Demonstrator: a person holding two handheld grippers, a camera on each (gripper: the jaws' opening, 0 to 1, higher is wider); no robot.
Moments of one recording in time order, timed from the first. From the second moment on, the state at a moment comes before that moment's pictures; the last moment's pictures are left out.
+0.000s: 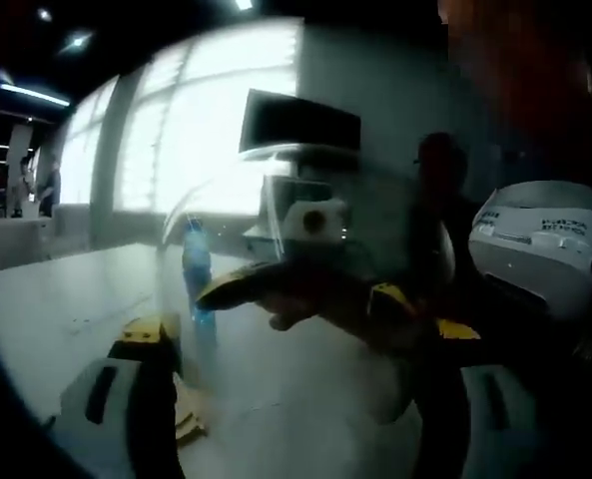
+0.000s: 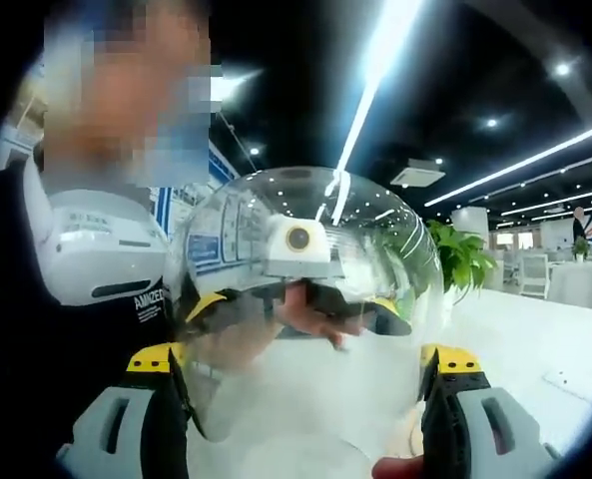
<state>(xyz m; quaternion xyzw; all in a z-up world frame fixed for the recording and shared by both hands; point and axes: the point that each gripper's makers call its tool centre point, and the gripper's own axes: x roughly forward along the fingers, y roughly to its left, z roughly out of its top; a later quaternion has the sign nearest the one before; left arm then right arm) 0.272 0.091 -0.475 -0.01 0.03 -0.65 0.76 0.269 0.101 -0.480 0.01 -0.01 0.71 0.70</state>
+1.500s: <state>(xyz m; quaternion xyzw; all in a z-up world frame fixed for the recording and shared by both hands) 0.274 0.106 -0.466 -0.03 0.00 -0.64 0.77 0.271 0.091 -0.477 0.05 -0.06 0.70 0.71</state>
